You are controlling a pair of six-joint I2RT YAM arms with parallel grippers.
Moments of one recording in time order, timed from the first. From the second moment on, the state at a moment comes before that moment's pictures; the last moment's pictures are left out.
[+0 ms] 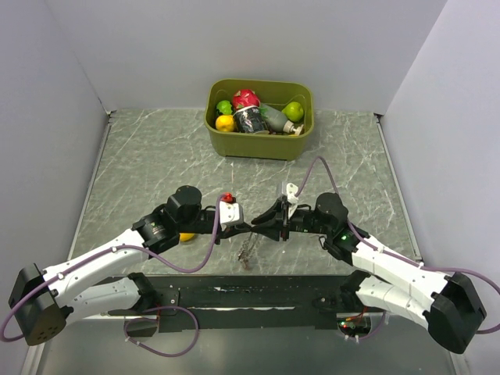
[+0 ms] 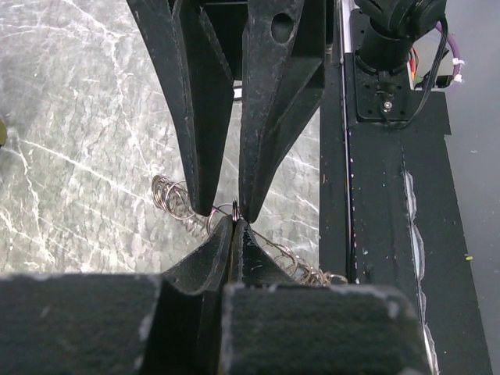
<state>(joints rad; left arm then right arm) -0.86 0.99 0.70 -0.03 0.59 0.27 0.72 0.91 0.48 0.37 -0.70 0.09</state>
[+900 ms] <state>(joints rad) -0.86 0.98 0.70 -0.06 0.59 0.27 0.72 0.93 0.49 0.33 -0.75 0.05</state>
